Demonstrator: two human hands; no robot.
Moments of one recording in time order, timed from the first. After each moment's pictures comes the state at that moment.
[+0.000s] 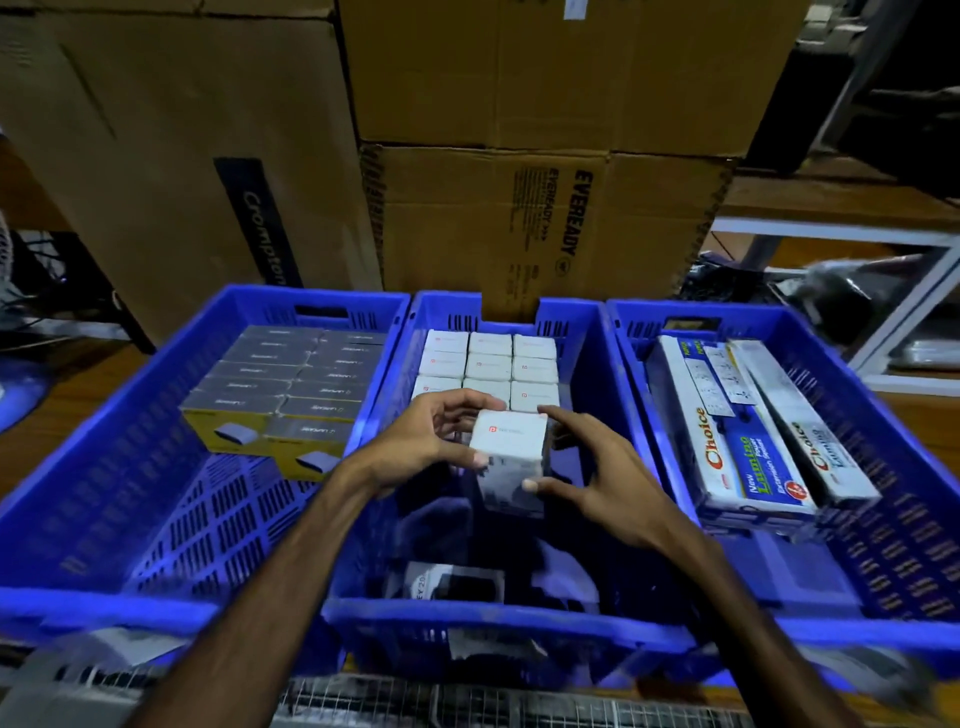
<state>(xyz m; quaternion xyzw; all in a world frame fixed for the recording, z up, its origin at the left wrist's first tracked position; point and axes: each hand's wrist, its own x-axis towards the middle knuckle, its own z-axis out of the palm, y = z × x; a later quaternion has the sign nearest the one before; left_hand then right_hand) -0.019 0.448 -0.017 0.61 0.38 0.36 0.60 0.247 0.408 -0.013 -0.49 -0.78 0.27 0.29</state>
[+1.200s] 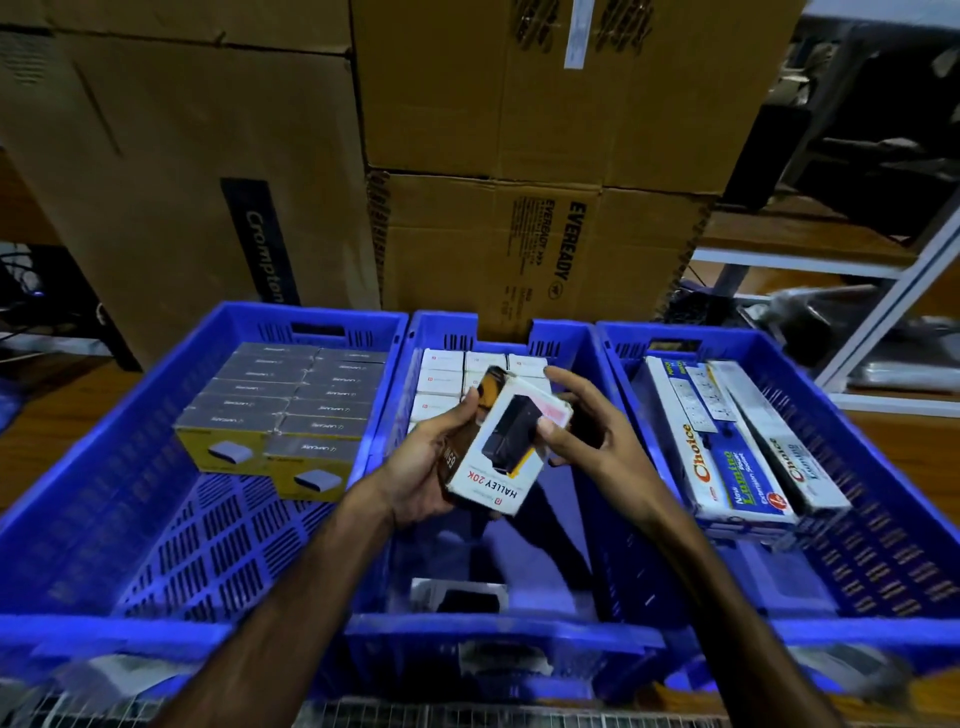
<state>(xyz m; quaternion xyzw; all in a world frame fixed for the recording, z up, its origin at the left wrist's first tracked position) -0.003 0.422 0.011 0.33 0.26 0.37 0.83 0.214 0.406 0.032 -0.44 -0.63 0.46 0.45</state>
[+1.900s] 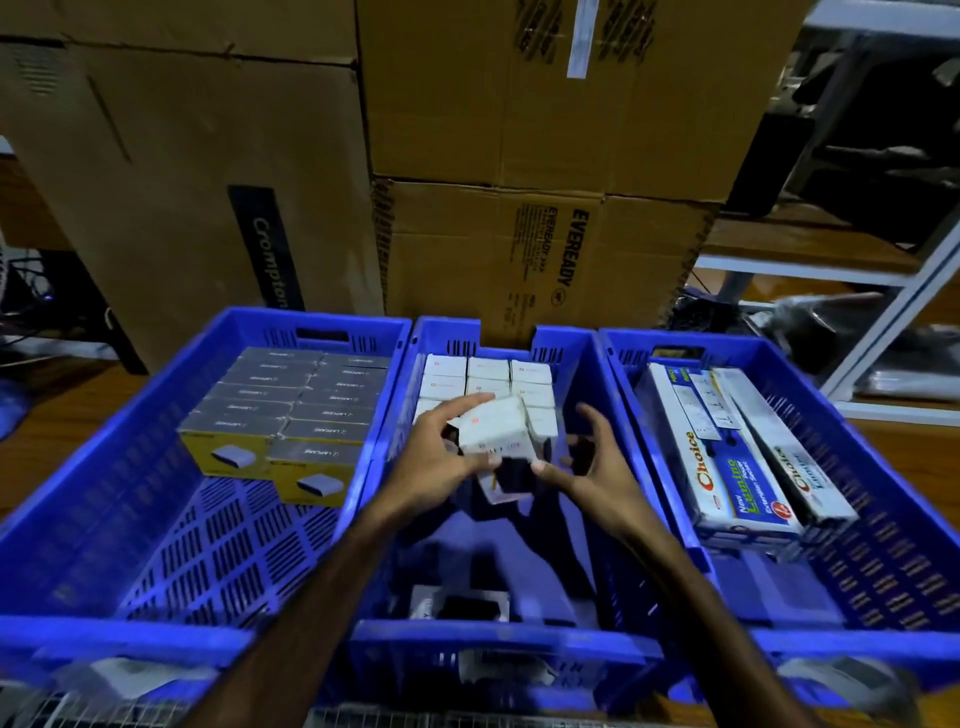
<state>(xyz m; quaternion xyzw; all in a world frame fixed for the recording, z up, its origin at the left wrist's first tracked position) -0.002 0.434 -0.007 0.60 0.47 0.47 0.45 0.217 0.417 -0.009 -0.59 -0.57 0.41 0.40</state>
